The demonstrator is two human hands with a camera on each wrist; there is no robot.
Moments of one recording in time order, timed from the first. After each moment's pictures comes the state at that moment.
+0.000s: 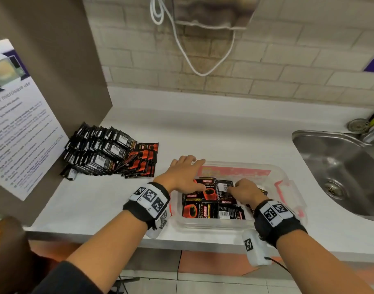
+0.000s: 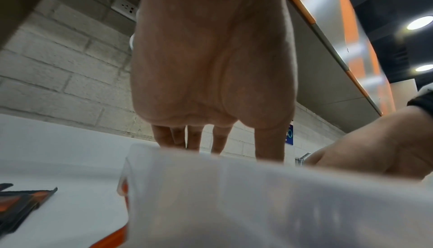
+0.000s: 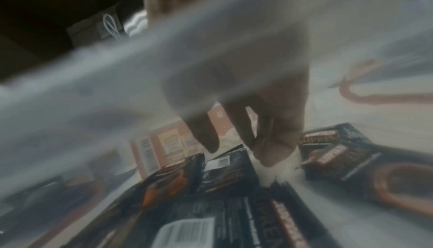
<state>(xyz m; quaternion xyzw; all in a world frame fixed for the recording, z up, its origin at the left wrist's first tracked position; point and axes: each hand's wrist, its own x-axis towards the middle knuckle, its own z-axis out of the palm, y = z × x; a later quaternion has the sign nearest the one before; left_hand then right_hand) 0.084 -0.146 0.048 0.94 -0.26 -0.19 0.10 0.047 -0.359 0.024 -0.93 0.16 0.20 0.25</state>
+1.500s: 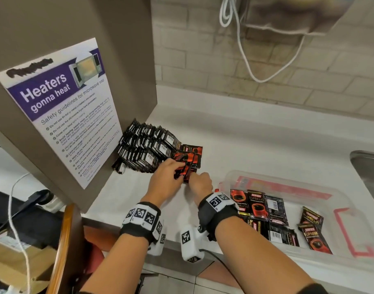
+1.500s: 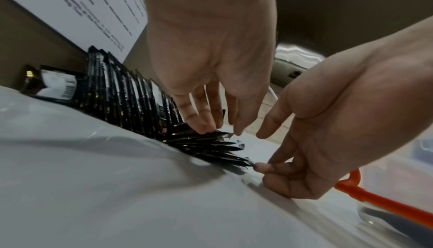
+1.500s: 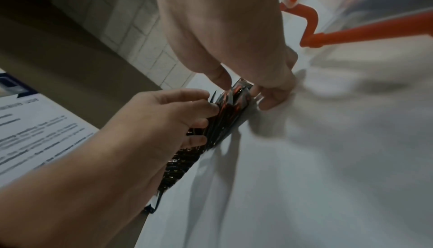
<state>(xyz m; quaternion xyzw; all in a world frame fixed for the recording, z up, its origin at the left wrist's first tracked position) 0.078 0.021 -0.021 0.93 -0.02 0.06 0.37 0.091 -0.095 0.003 -0.80 0.27 0.16 0.51</state>
